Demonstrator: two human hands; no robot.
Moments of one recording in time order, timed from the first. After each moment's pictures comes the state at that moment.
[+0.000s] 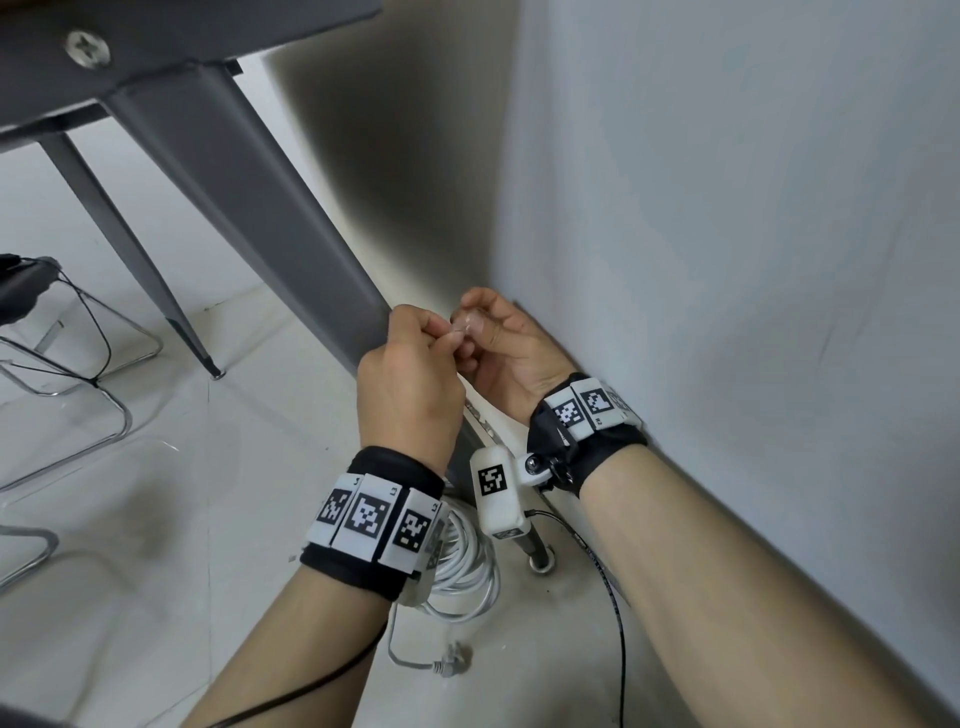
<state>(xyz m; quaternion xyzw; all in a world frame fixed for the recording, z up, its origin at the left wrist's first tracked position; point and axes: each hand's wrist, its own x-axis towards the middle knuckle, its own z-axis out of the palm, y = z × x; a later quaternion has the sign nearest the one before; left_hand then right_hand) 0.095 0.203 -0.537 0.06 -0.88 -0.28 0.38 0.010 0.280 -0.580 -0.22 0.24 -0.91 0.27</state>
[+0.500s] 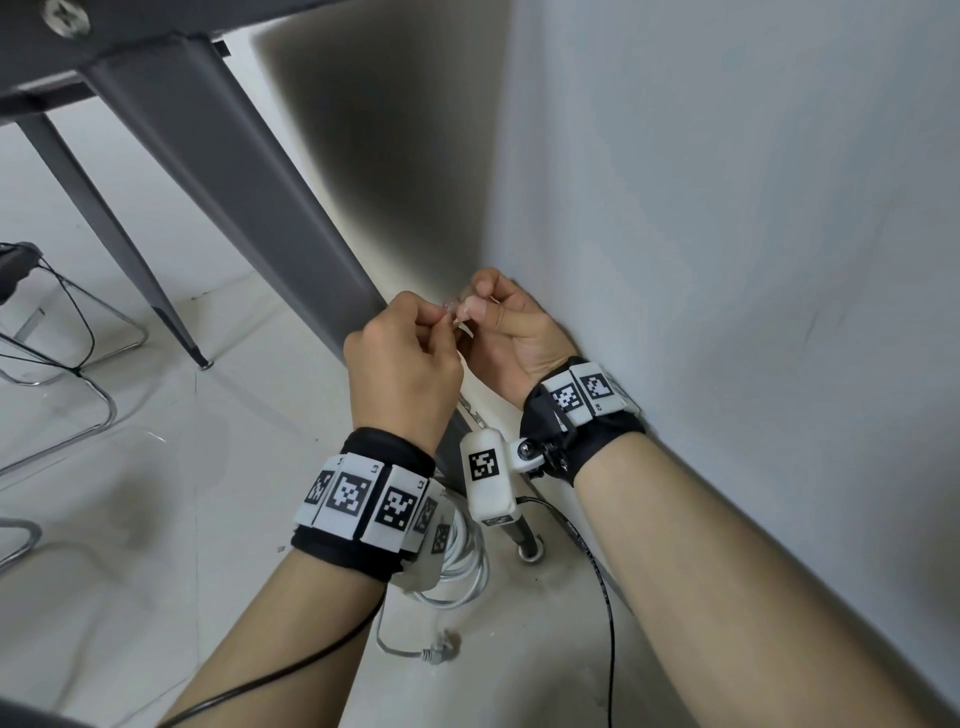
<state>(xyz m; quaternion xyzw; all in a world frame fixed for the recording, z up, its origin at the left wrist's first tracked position) 0.092 0.205 -0.533 0.07 -0.88 -0.29 0.38 0.017 0.290 -0.565 -0.22 0.22 -0.92 0.24</state>
